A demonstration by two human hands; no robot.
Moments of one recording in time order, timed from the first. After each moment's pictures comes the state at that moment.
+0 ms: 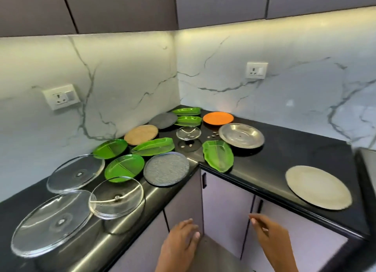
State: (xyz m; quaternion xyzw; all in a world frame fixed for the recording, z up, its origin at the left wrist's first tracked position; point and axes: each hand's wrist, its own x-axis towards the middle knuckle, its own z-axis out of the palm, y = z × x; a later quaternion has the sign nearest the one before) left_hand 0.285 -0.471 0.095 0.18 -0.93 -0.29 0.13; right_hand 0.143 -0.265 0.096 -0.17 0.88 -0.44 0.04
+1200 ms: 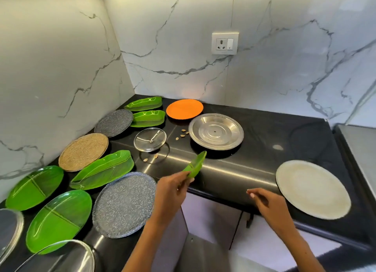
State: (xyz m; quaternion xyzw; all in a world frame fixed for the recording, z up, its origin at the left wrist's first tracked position) left_hand 0.016 -0.584 0.134 -0.02 -0.90 -0.33 0.30; right_hand -0.059 -0.308 0.069 -0.17 0.88 -0.45 -0.03
